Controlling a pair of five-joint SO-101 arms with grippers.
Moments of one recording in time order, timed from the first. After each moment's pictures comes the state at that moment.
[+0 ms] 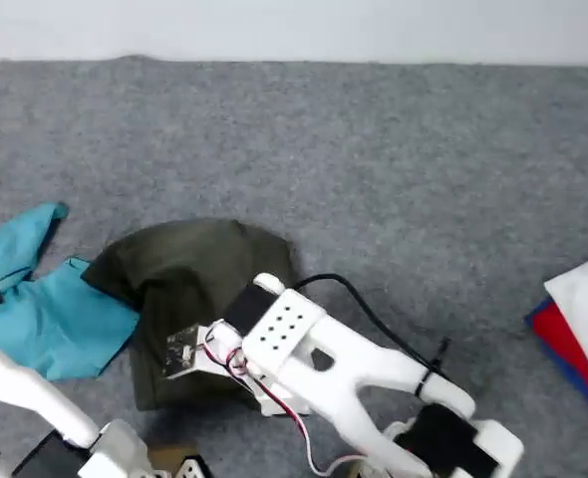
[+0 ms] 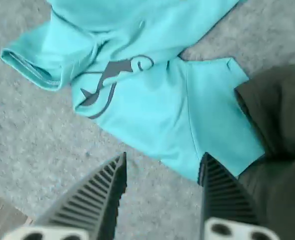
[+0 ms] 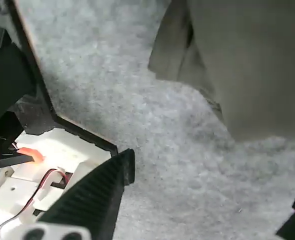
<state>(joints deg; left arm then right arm) -54.9 -18.0 3.3 99.1 -14.3 -56.4 -6.3 25.6 97.1 35.5</state>
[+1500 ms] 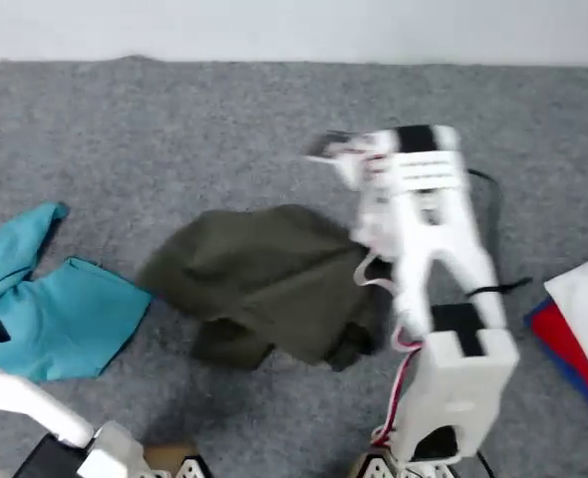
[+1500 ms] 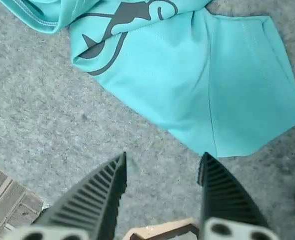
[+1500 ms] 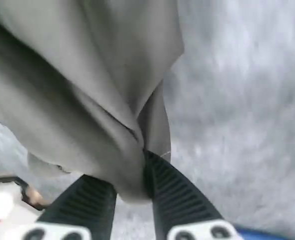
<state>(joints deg) -61.8 -18.0 12.4 98.9 -14.8 -2.2 22.4 -16.4 100.1 45.2</state>
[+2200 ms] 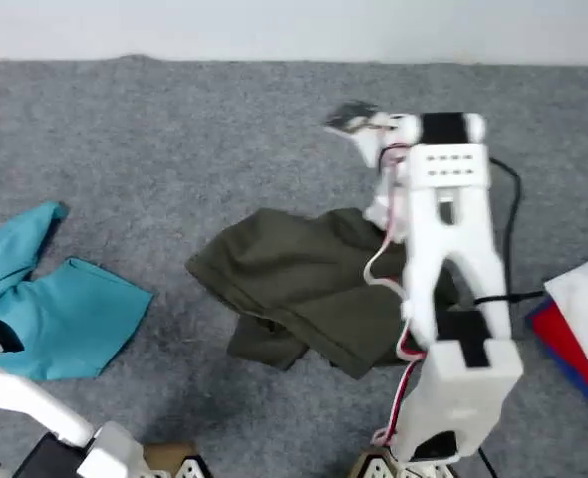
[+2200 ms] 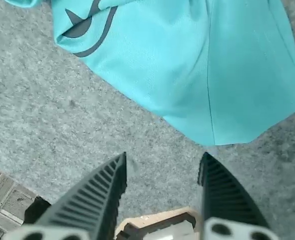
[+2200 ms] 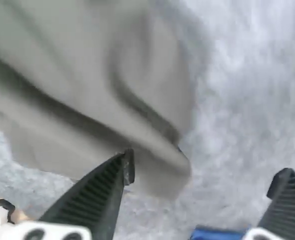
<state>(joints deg) -61.8 -18.0 16.7 98.9 -14.8 -9.7 13.9 -22.0 100.7 42.8</state>
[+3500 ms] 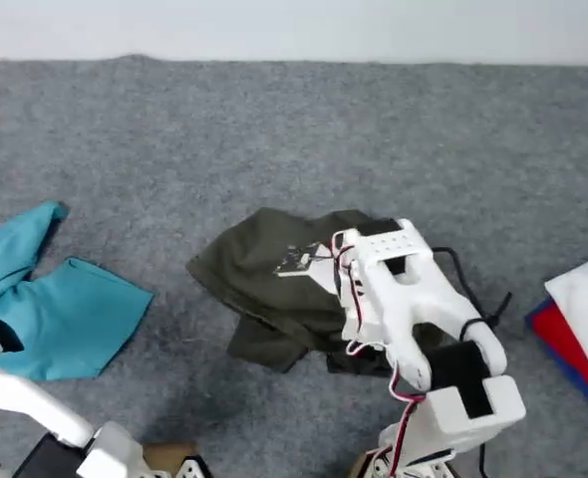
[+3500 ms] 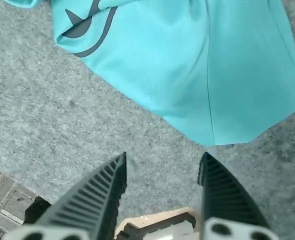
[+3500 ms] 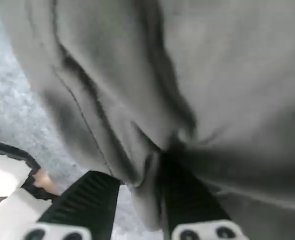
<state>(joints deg) -61.8 -18.0 16.7 98.9 -14.8 -15.5 4.6 31.7 78.9 54.1</state>
